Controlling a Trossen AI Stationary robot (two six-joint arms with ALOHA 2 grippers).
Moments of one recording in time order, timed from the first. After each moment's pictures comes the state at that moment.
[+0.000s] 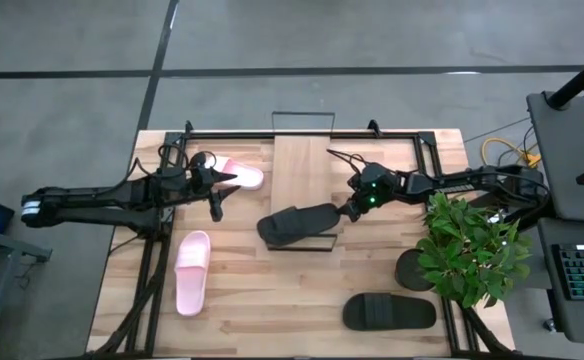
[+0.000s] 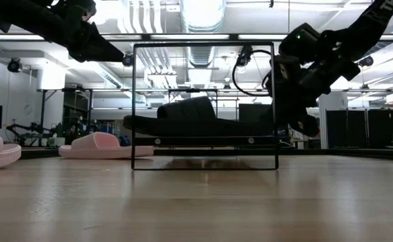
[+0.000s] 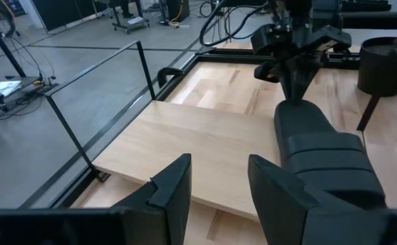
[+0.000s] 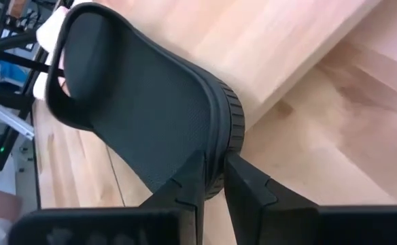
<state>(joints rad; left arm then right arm) 0.14 0.63 0.48 -0.11 -0.27 0.03 -0.29 1.34 0.50 0.13 -0.34 0.71</state>
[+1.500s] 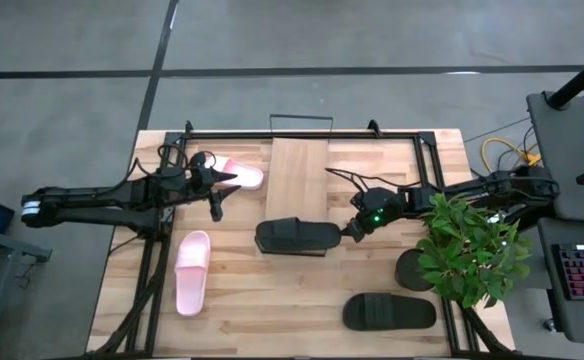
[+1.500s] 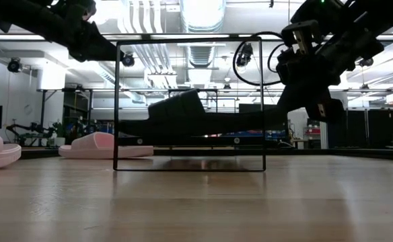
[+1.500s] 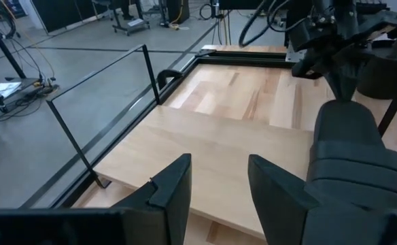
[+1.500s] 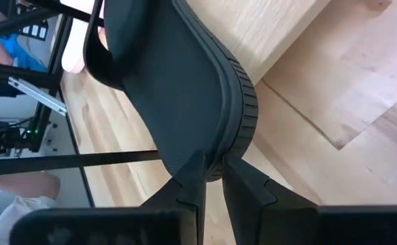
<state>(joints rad) 0.14 0.63 0.48 -0.10 -0.27 0.03 -0.01 1.22 0.52 0.01 -0.21 1.00</state>
